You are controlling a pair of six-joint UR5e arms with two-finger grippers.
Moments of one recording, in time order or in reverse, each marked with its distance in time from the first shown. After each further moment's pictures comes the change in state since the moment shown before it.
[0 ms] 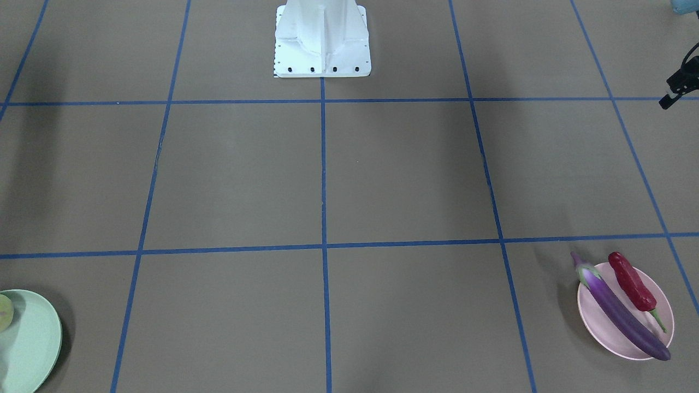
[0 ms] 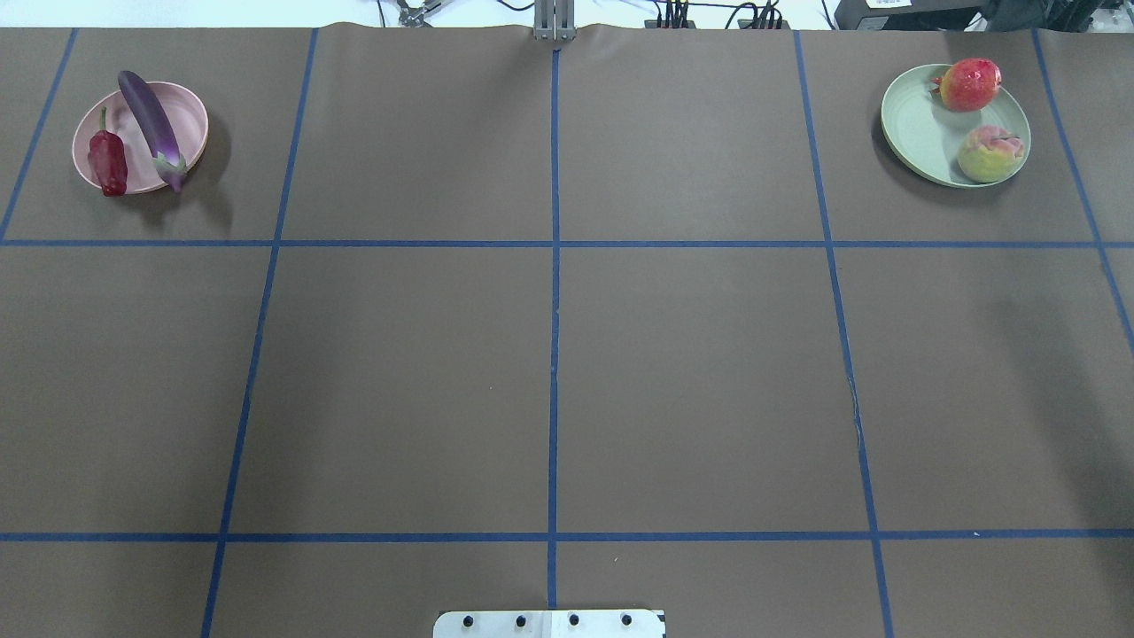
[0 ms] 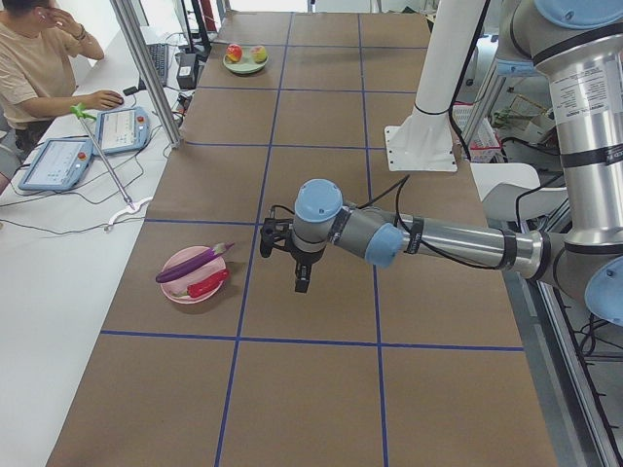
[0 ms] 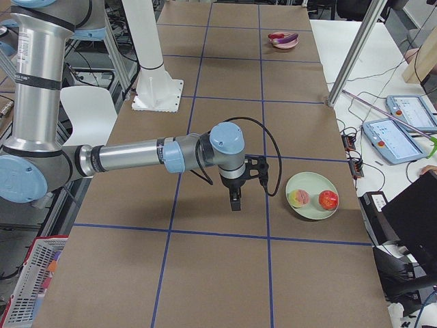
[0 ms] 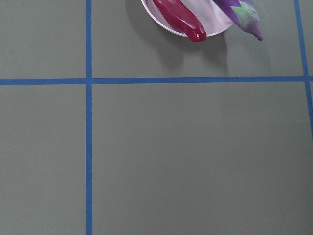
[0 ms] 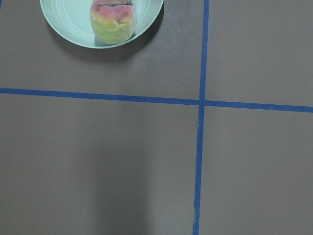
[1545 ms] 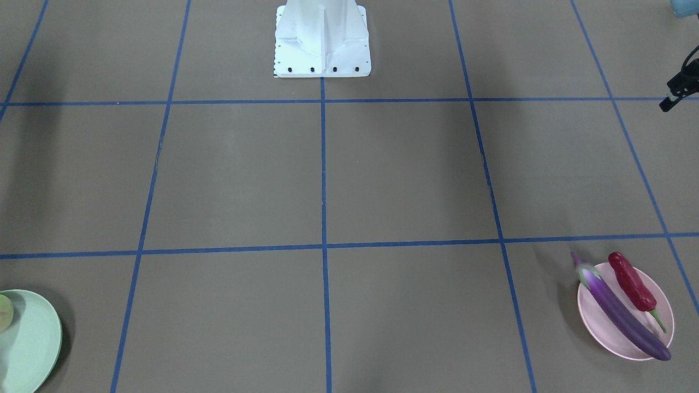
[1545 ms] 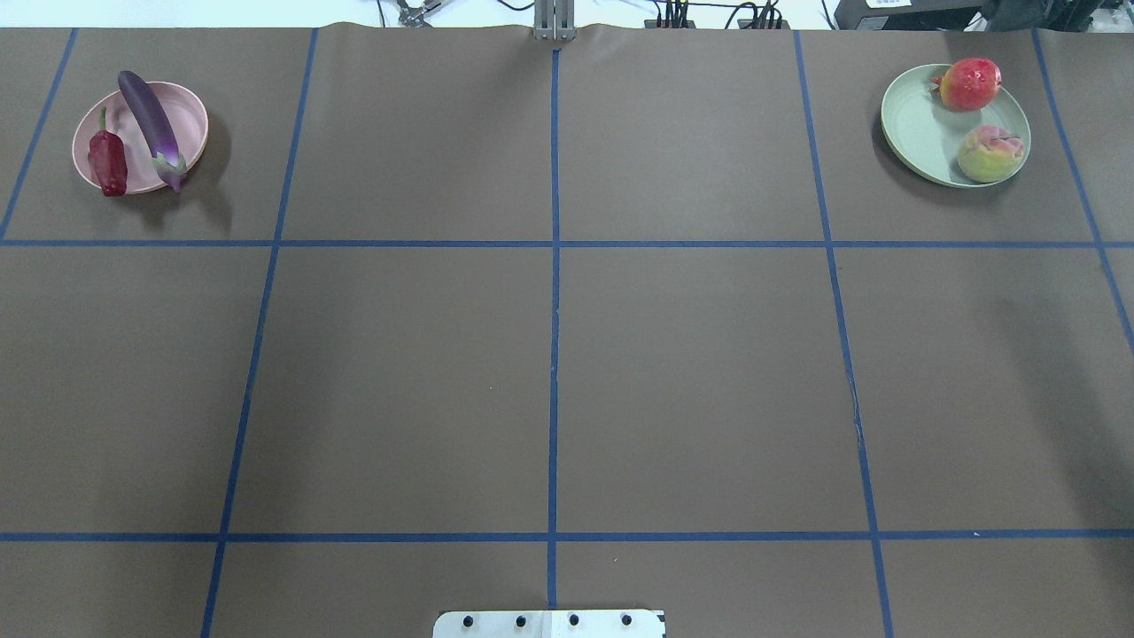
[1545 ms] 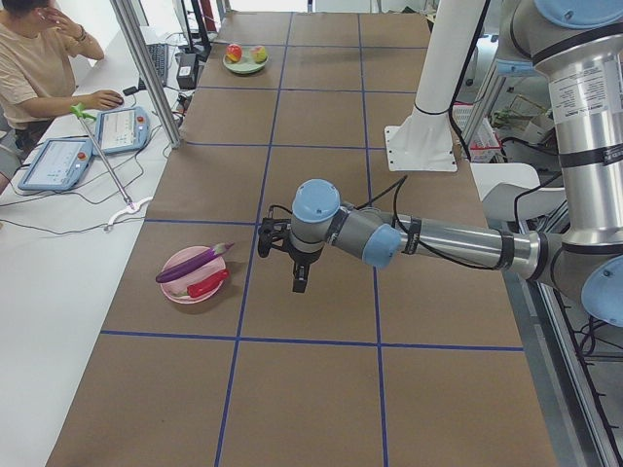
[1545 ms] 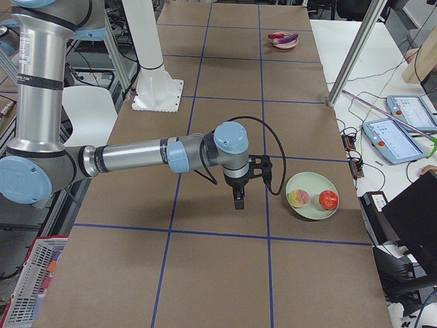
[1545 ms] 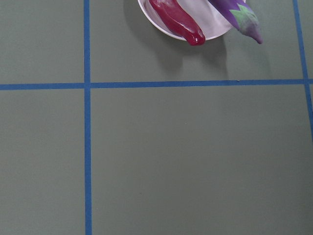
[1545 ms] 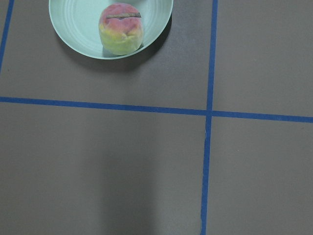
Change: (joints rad) left arm 0.001 -0.004 0.007 -0.007 0.001 0.001; right arm 0.000 0.013 -0.009 0.001 0.007 0.001
